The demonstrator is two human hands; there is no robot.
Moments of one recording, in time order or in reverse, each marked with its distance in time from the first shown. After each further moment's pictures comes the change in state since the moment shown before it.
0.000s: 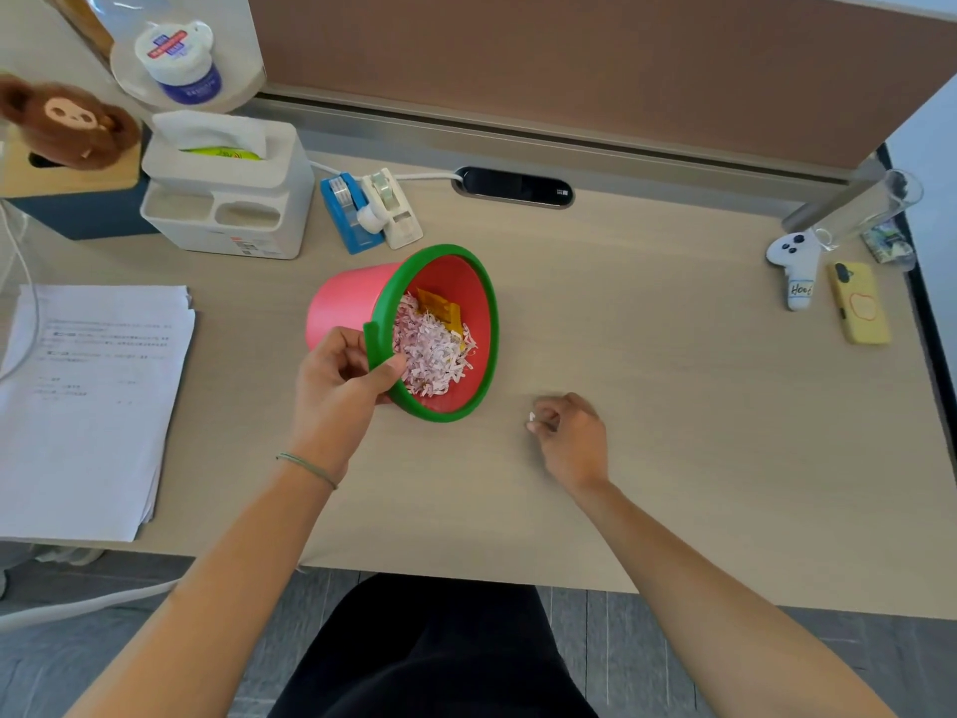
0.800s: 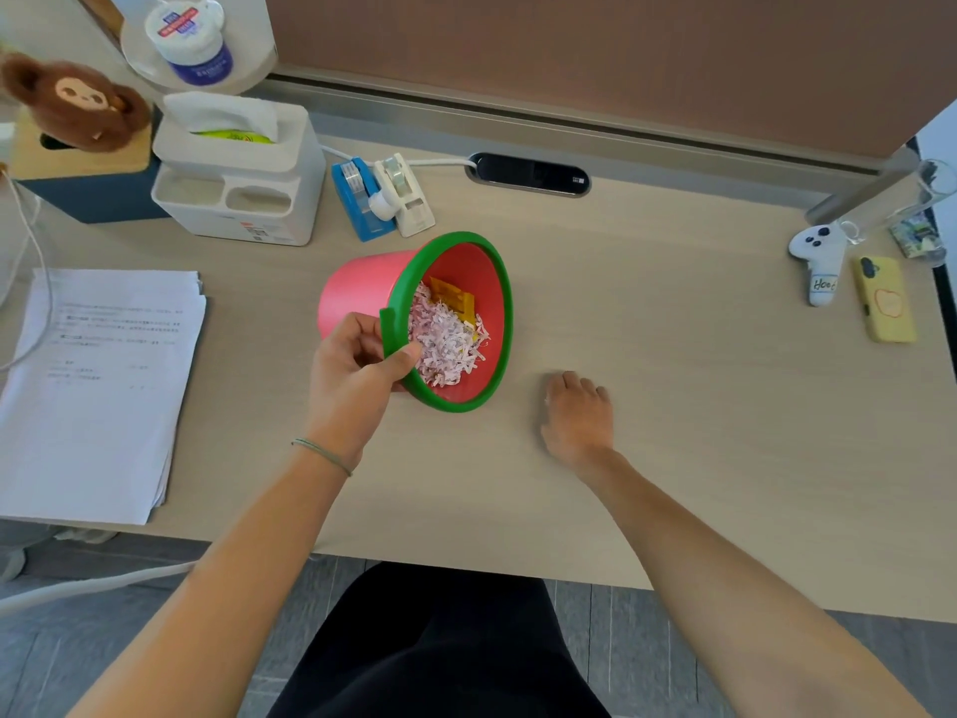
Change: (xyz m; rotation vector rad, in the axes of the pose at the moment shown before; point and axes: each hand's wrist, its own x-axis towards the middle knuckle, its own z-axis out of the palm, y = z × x) left_hand 0.001 0.004 0.005 0.014 0.022 -0.035; right_hand 0.025 -0.011 0.002 -0.604 -0.168 -0.136
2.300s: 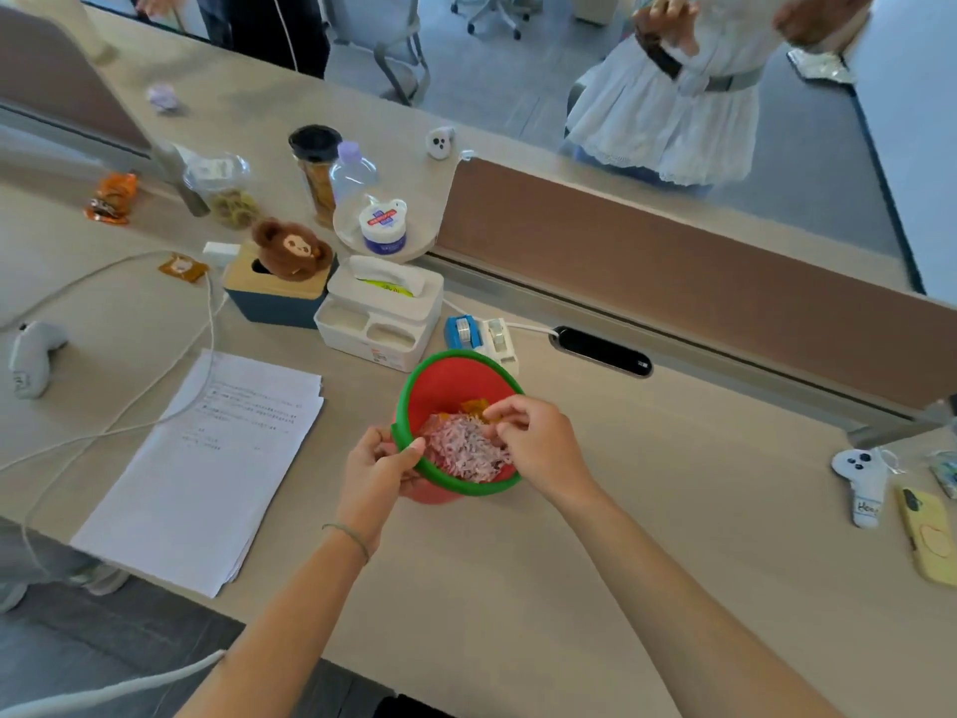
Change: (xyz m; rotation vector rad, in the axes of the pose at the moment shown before) left_hand 0.031 0.016 -0.075 -0.210 0.173 -0.204; right_hand 0.033 -0.182 -0.190 0.813 -0.050 -0.177
